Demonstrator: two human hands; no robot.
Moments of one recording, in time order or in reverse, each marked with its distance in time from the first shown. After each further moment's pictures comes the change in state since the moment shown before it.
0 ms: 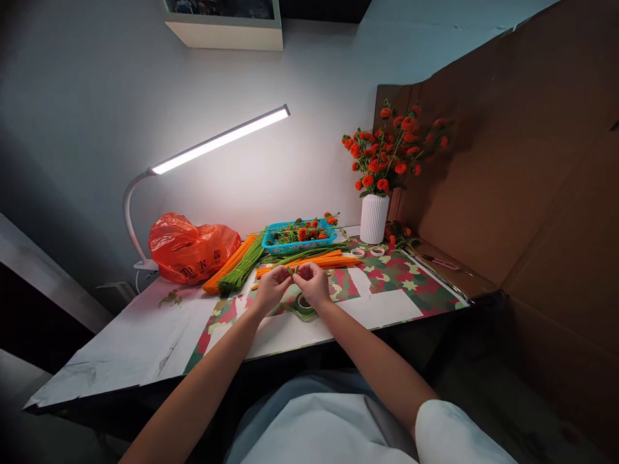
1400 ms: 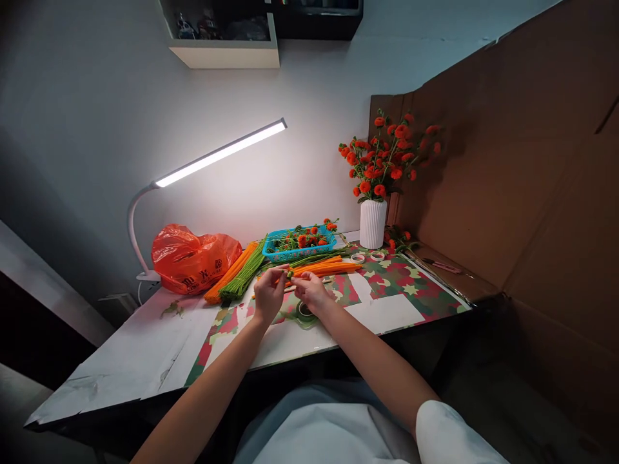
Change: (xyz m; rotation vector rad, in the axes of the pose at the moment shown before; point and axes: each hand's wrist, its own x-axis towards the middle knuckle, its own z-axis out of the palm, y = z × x) left_hand 0.002 -0.005 0.000 0.122 0.303 0.221; right_hand 0.007 0.002 -0.001 0.226 -0.187 0.241
